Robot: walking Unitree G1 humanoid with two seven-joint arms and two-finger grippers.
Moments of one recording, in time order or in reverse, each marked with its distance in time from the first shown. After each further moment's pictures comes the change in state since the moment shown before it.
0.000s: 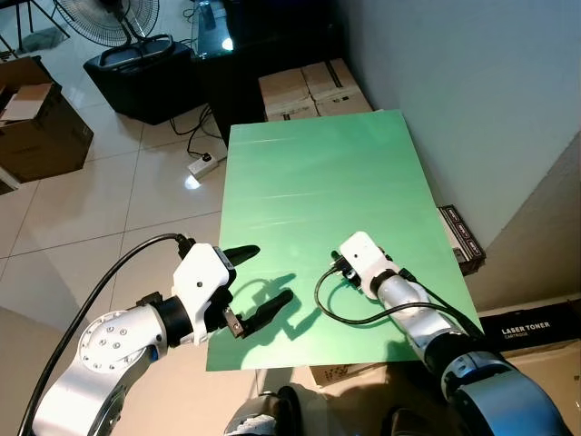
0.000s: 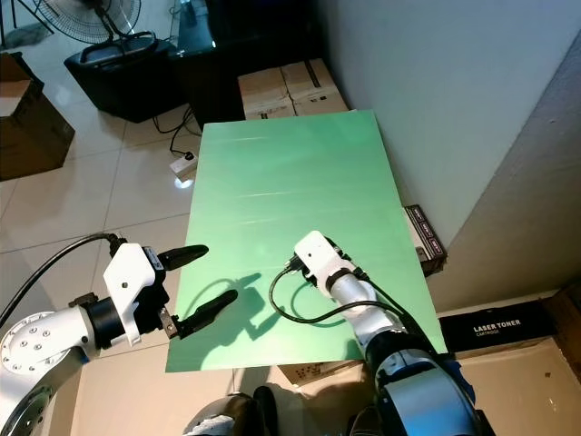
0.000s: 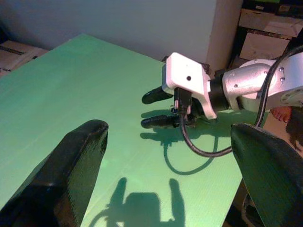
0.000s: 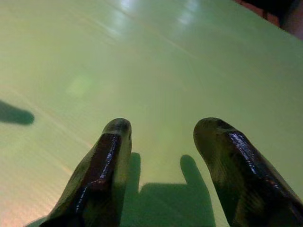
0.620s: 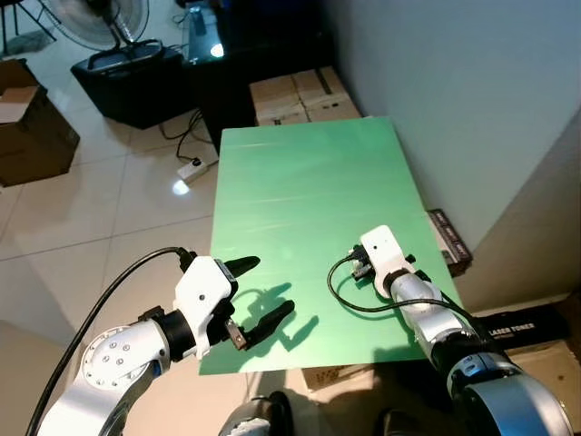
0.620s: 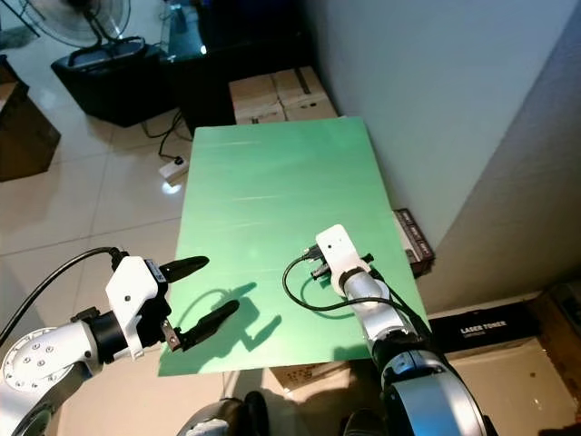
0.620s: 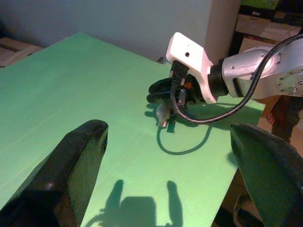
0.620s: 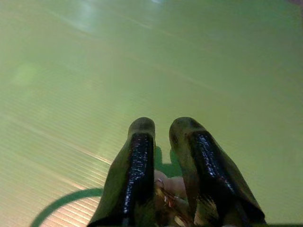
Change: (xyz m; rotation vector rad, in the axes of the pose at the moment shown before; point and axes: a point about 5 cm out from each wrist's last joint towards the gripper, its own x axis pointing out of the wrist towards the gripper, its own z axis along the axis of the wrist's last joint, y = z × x) left arm -0.004 -0.011 -0.010 -0.037 0.018 0.024; right arm -0.006 -0.021 -0.016 0.147 0.097 -0.070
